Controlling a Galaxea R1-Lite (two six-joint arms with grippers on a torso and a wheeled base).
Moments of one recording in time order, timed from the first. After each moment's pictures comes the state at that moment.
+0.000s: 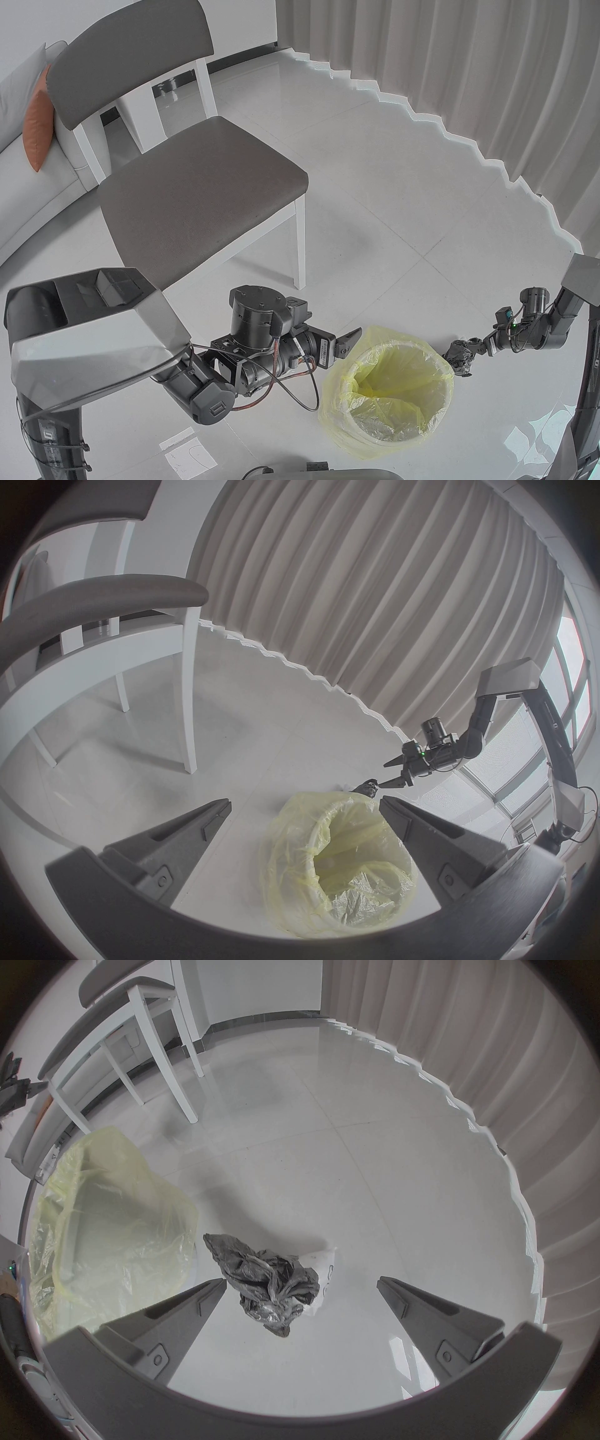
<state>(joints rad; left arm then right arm) -0.70 2.21 -0.86 -1.02 -0.07 -0.17 -0.29 2.48 -0.92 -0.73 0.34 -0.54</state>
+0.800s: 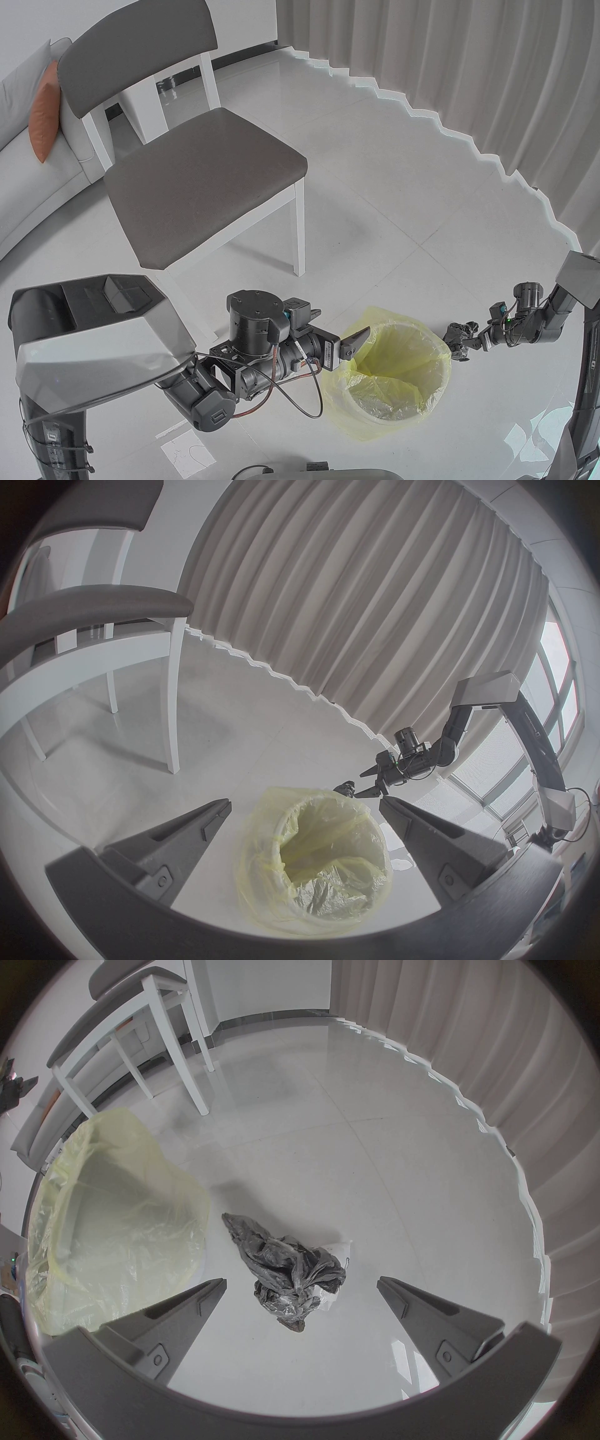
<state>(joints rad) -0.71 2.22 -0.83 -1.15 -0.11 -0.17 -0.26 2.51 -1.03 -0.65 0.34 -0.54</state>
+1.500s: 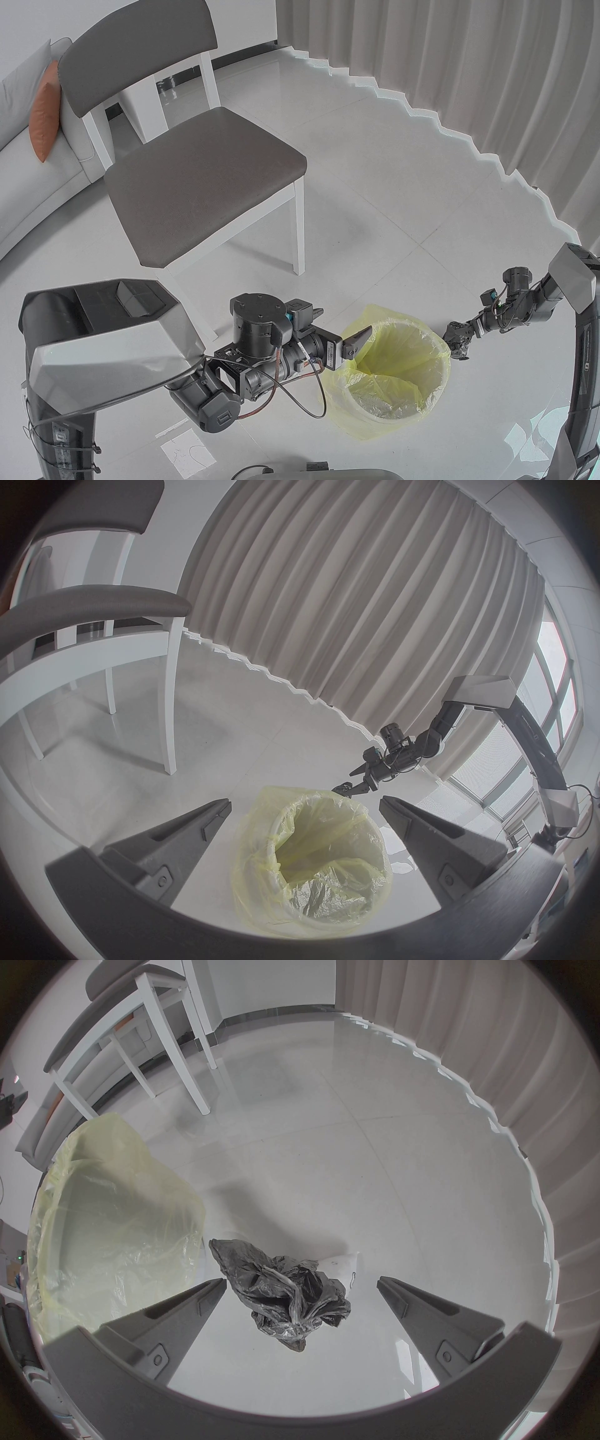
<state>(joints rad) -0.71 2.26 -0.85 -1.20 -0.11 -0.17 -0.23 2.57 -1.32 -0.36 0.34 -0.53</state>
